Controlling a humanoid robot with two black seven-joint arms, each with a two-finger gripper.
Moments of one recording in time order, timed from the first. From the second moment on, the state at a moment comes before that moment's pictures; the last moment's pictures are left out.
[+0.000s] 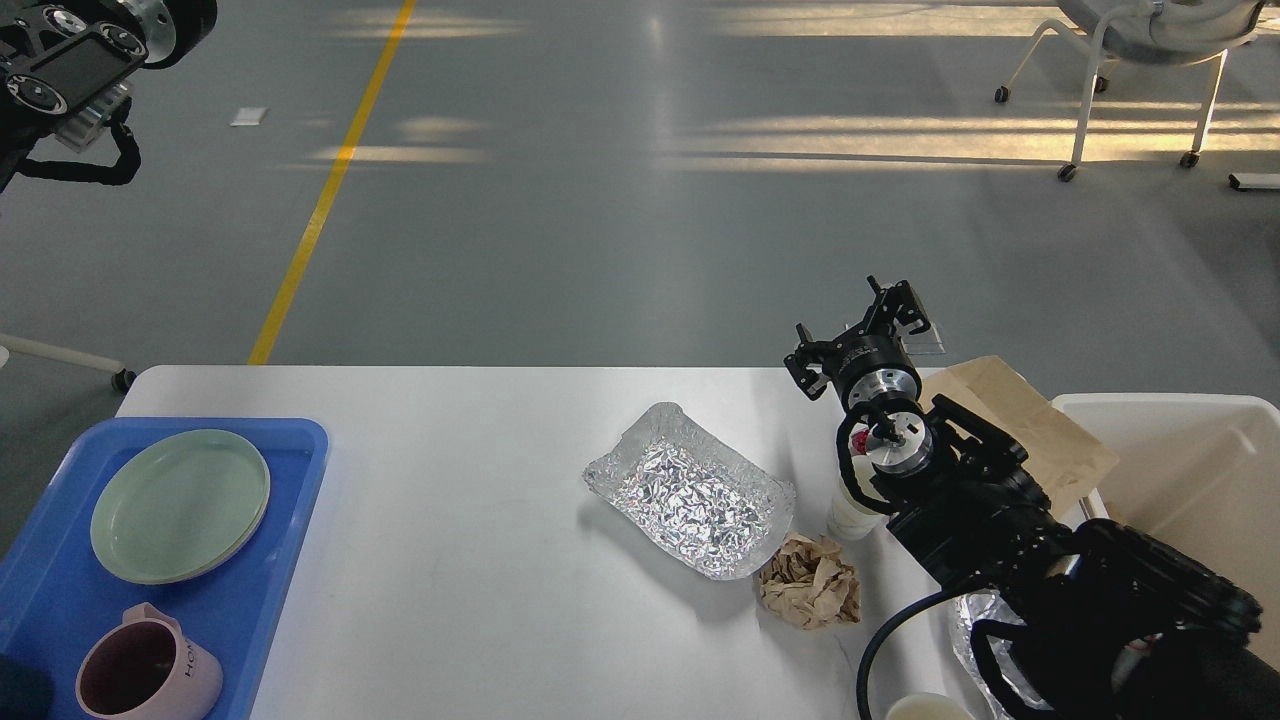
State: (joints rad) left arm -1.61 0.41 0.65 -0.38 -0.10 0.00 -0.13; right arm 0.88 0.14 0.66 0.10 0.32 0.20 0.27
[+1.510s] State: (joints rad) left arm -1.26 0.36 -0.09 -0.27 -0.09 0.01 -0.20; right arm 0.88 0.14 0.66 0.10 0.32 0.20 0.27
